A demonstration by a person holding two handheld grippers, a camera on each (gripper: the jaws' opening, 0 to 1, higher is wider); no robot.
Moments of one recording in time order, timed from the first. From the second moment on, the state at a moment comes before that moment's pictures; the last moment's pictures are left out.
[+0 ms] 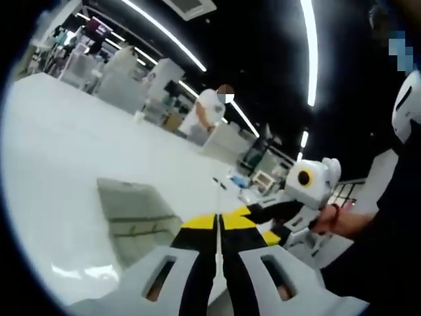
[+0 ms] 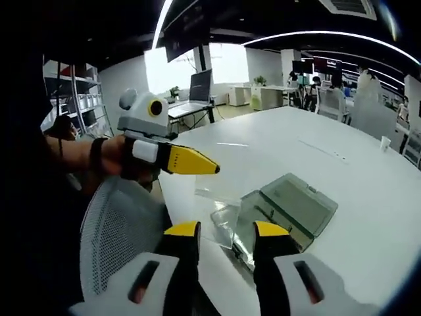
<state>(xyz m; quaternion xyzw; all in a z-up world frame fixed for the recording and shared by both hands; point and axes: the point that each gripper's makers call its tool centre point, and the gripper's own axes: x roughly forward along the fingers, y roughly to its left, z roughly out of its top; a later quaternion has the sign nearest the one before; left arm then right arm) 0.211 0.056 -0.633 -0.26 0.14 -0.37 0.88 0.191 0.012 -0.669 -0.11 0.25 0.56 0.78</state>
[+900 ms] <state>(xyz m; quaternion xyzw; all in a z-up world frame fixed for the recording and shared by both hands) 0.191 0.047 -0.610 -0.29 0.12 -0.42 0.85 0.179 0.025 -0.638 0.07 0.25 0.63 0.73</state>
